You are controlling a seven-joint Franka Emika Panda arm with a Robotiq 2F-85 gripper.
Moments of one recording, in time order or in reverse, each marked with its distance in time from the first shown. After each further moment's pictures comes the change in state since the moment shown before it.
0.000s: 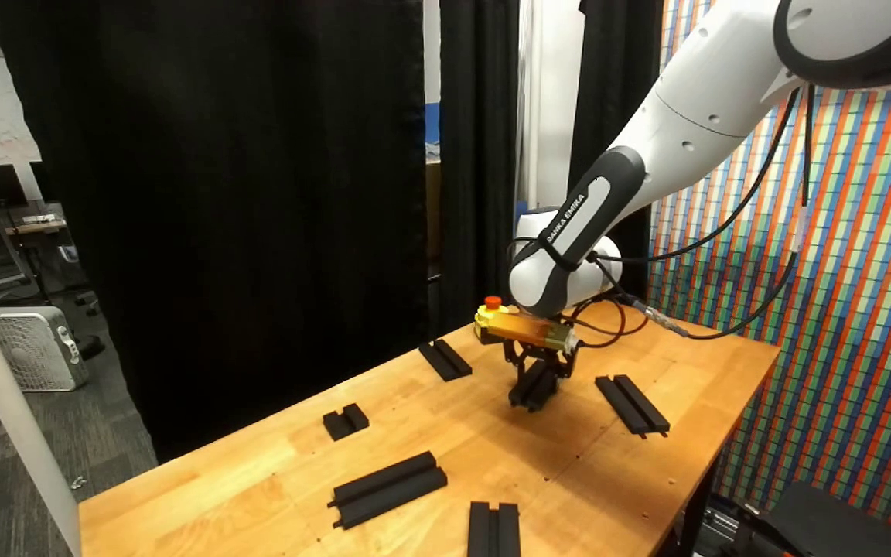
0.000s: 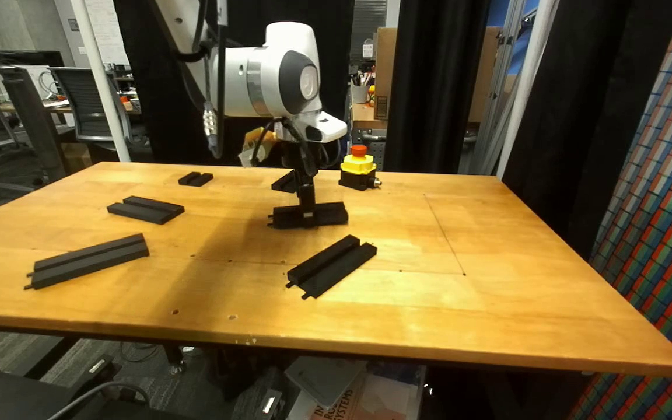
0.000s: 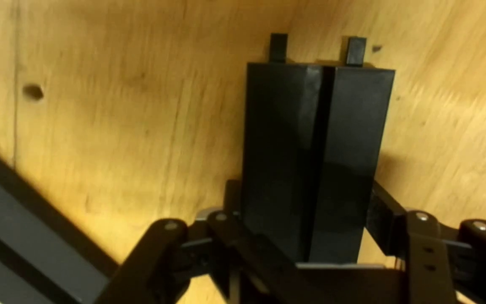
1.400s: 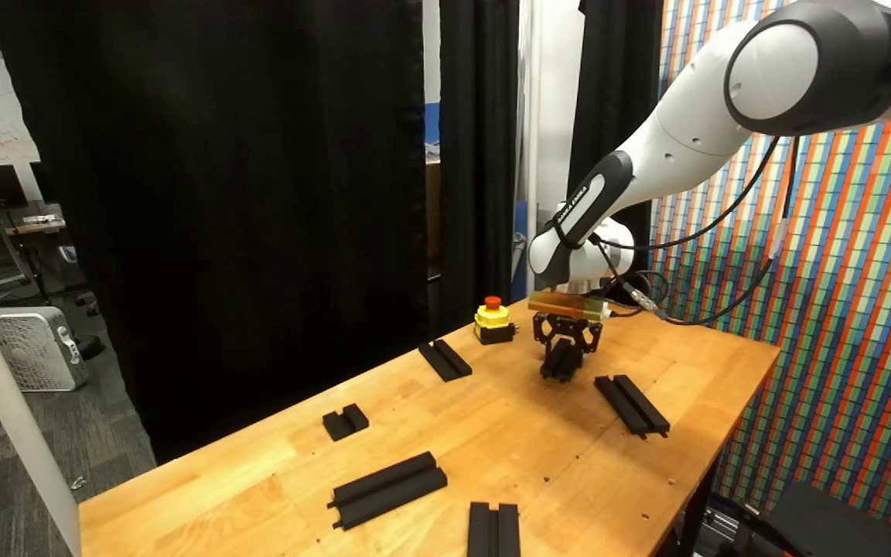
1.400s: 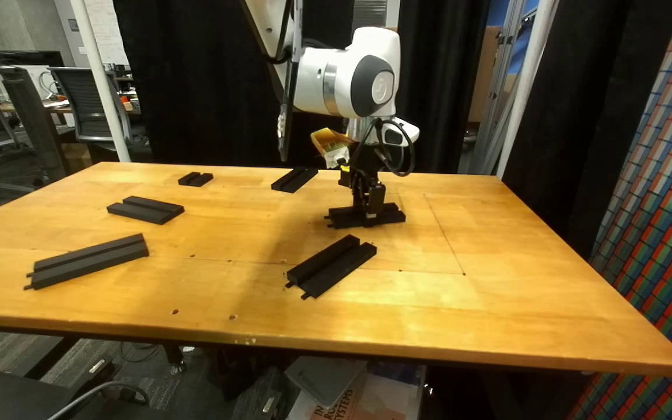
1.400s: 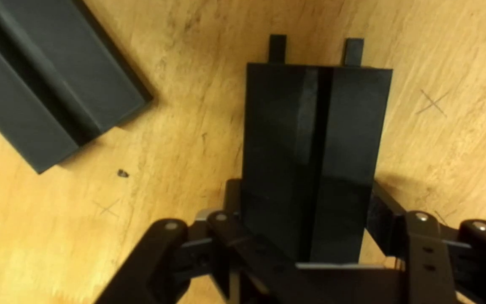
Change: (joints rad) arm -0.148 0.145 -0.053 0.233 0.152 -0.120 -0.370
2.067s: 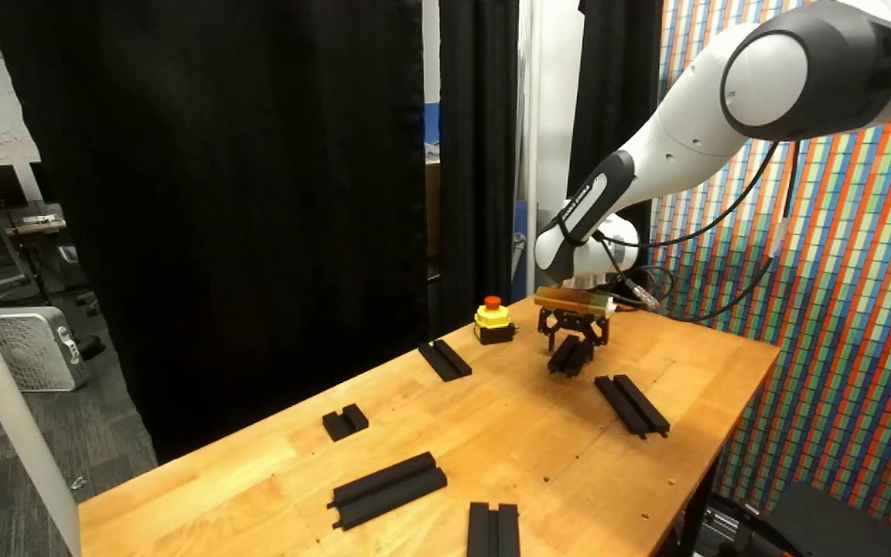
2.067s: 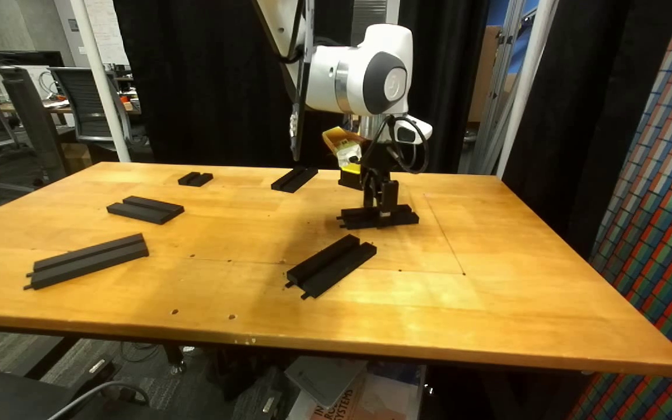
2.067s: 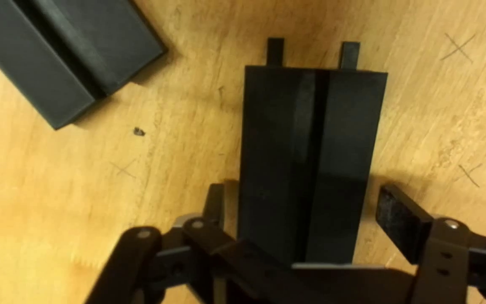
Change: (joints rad) arm -0.001 0.013 -0.034 0.032 0.000 -0.020 -0.002
